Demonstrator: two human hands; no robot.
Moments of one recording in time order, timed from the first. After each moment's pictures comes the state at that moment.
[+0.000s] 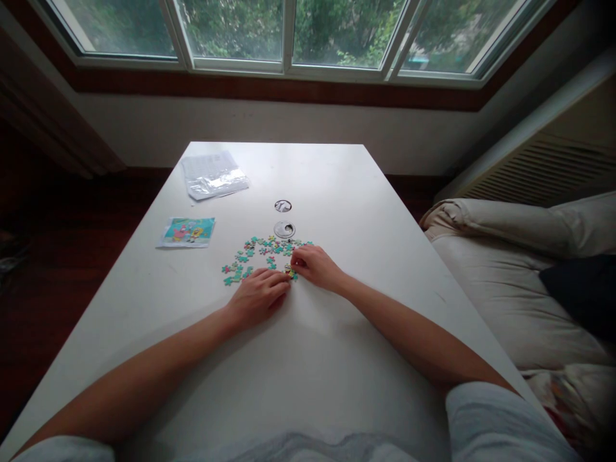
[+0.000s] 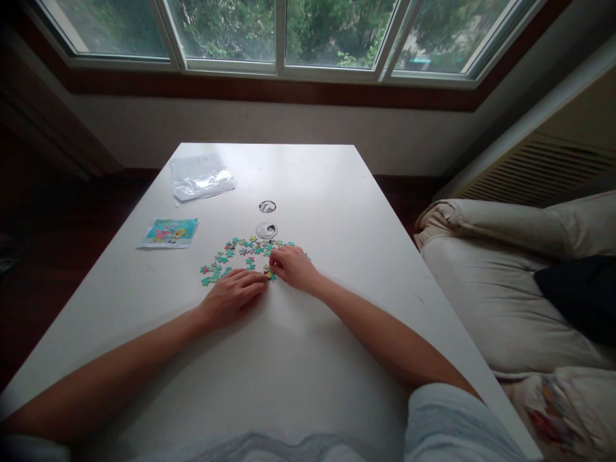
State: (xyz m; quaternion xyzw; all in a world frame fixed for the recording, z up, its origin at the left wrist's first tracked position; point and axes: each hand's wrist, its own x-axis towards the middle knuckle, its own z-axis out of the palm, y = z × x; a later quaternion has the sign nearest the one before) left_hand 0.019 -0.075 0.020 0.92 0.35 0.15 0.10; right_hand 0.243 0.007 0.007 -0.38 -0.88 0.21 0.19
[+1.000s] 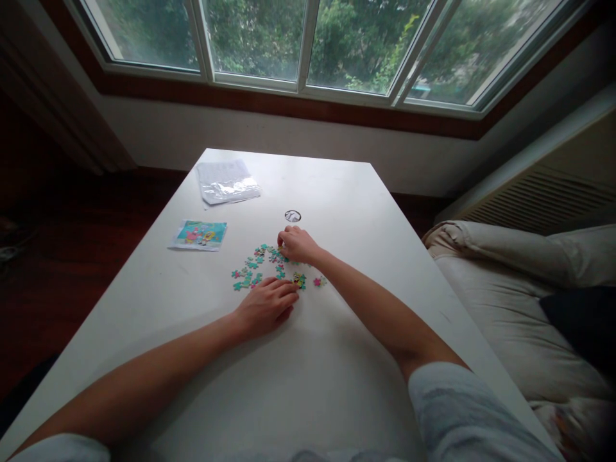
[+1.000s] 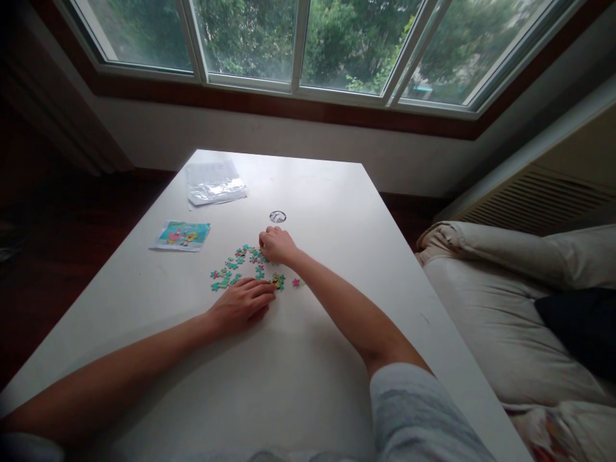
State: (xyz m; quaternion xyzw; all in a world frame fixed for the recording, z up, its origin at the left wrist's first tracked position) left_hand 0.007 -0.077 0.013 0.92 0.33 0.17 0.08; right_hand 0.155 0.084 0.028 -0.43 -0.90 0.09 0.03
